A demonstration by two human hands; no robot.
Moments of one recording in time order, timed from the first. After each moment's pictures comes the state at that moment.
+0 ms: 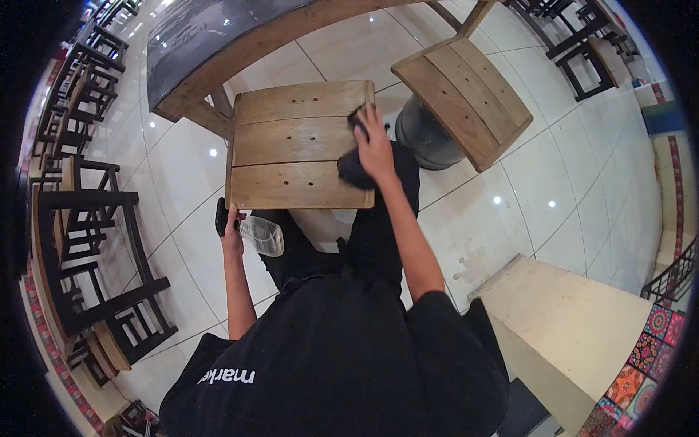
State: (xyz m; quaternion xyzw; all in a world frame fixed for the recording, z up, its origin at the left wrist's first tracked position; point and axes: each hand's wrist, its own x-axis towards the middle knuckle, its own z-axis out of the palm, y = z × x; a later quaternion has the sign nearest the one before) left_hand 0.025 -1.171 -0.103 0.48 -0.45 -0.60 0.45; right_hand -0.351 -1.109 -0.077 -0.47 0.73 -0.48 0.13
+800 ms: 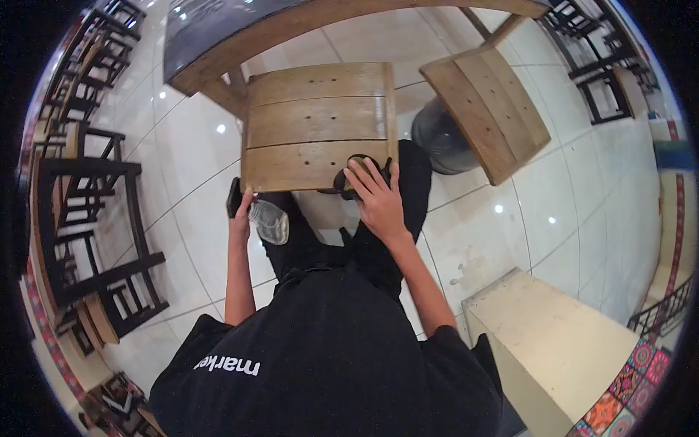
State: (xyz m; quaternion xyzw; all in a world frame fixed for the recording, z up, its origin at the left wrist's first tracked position) left_hand 0.016 -1.171 -0.096 0.49 -0.47 -0.59 0.43; right_hand -0.276 -1.026 -0.031 -0.67 0.71 -0.21 0.03
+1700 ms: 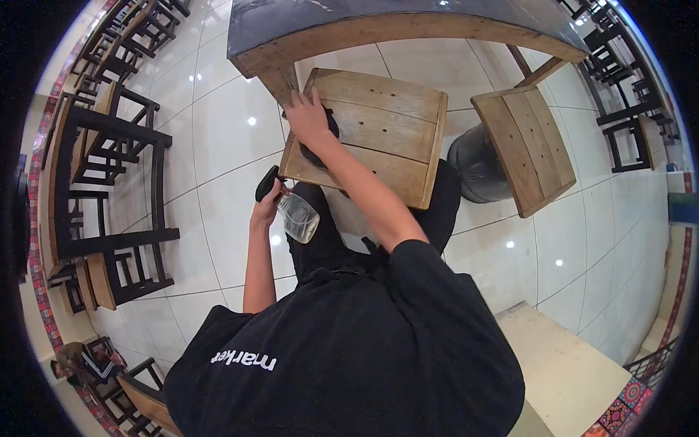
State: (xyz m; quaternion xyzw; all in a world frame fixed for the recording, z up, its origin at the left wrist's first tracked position) left_hand 0.063 -1.196 -0.134 0.39 -0.40 -0.73 0.41; right_hand -0.147 -1.310 -0.073 -0.78 0.59 -0.17 -0.09
